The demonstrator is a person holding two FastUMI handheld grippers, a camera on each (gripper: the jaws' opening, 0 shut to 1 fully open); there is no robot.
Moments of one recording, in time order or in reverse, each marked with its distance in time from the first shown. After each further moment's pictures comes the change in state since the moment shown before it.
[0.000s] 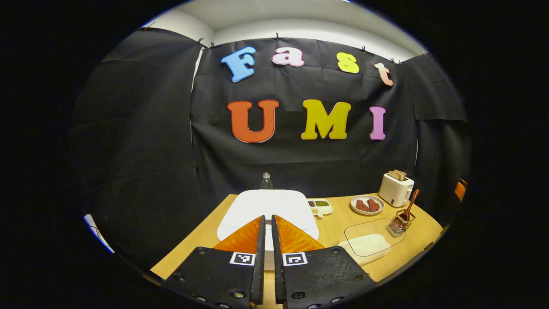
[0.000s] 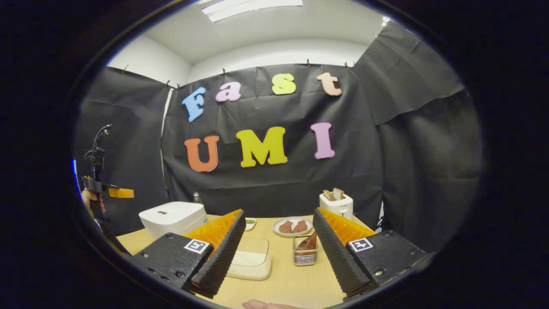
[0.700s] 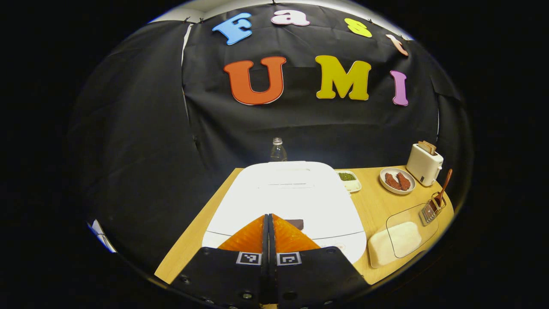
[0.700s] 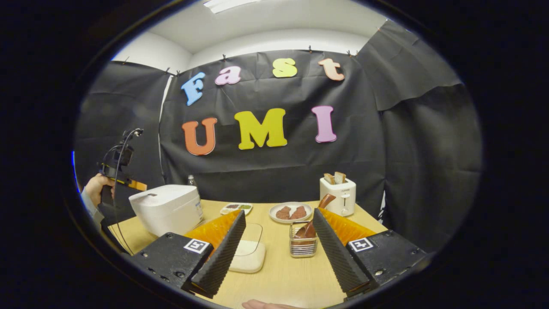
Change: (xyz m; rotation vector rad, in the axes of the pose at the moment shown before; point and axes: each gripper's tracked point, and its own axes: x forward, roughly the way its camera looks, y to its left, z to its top) left arm 0.104 0.028 -0.041 0.059 0.215 0.079; right arm 0.027 -0.017 -0.059 -0.011 0.087 0.004
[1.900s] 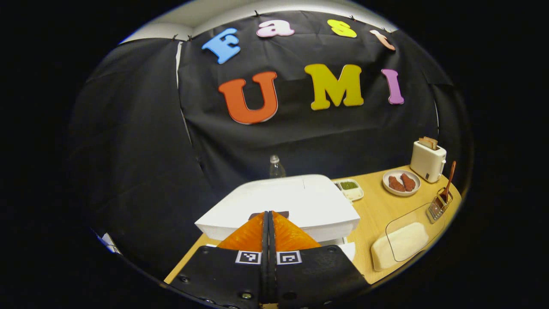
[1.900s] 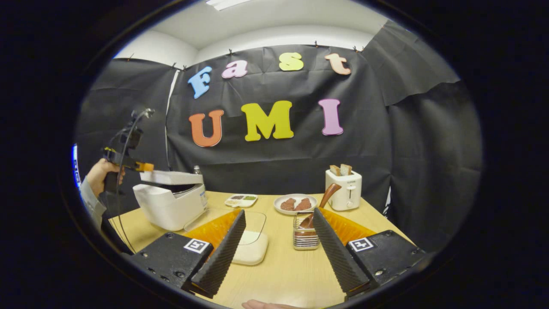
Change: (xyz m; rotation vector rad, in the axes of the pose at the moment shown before) left arm -0.042 -0.014 0.050 0.062 -0.172 0.049; right arm -0.008 0.005 -0.021 -0.030 0.030 0.045
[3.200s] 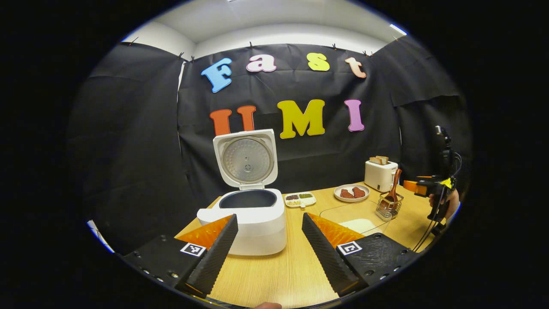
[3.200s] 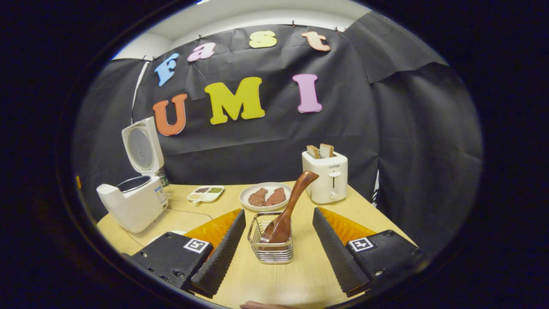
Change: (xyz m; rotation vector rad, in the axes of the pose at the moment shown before) left arm -0.157 -0.070 -0.057 -0.014 -0.187 -0.165; right arm 0.140 -0.096 -0.047 0.123 0.145 -0.110
